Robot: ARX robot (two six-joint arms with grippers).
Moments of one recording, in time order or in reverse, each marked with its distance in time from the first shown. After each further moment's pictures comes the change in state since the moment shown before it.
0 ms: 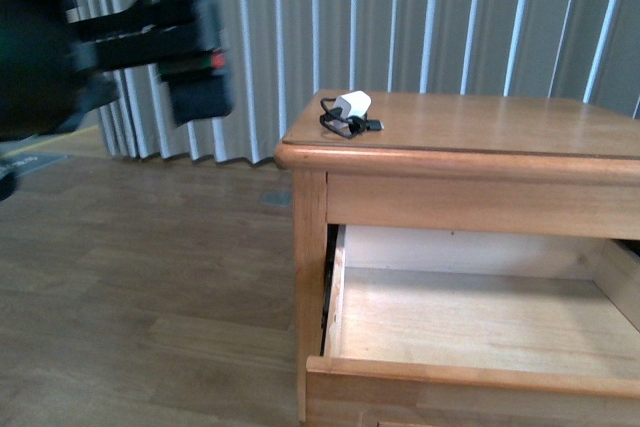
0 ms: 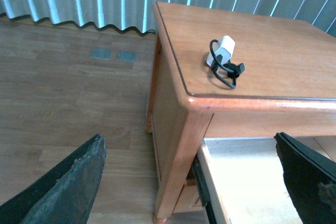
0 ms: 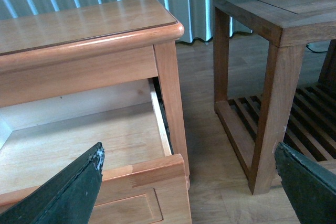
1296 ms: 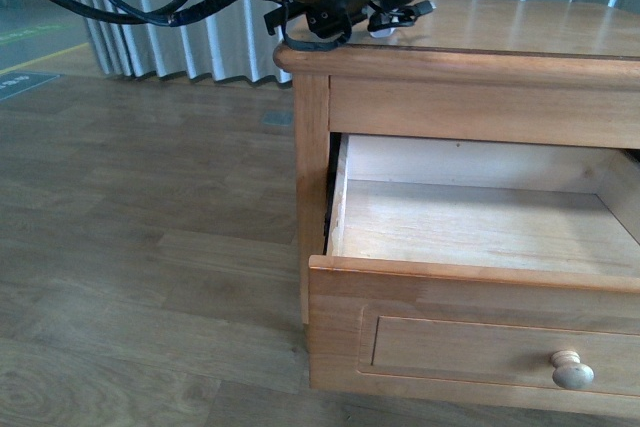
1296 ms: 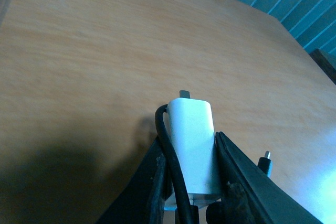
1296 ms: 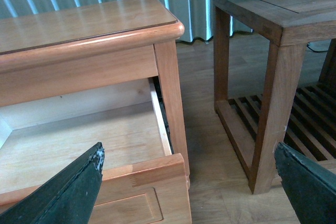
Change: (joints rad) left arm -0.119 0.800 0.996 -0.304 0.116 -0.292; right arm 0.000 0.000 0.000 0.000 0.000 0.000
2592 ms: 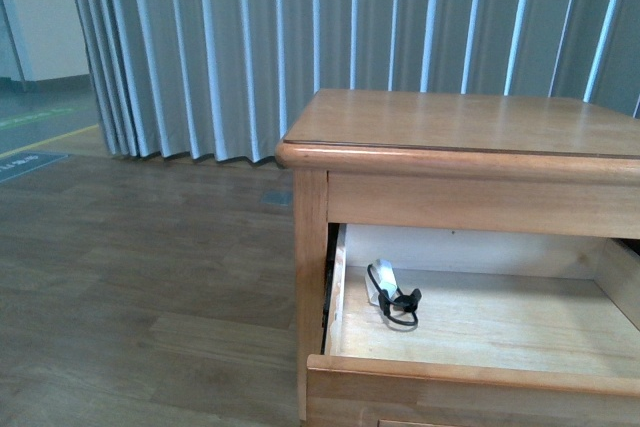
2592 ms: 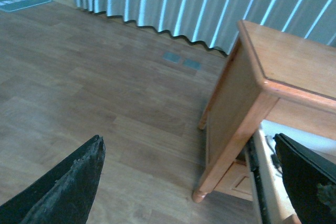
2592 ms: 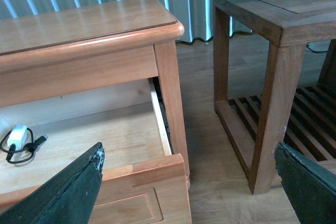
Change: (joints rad) left arm 0.098 -1.620 -1.389 -0.127 -0.460 0.179; right arm 0.000 0.001 0.000 0.000 0.000 0.000
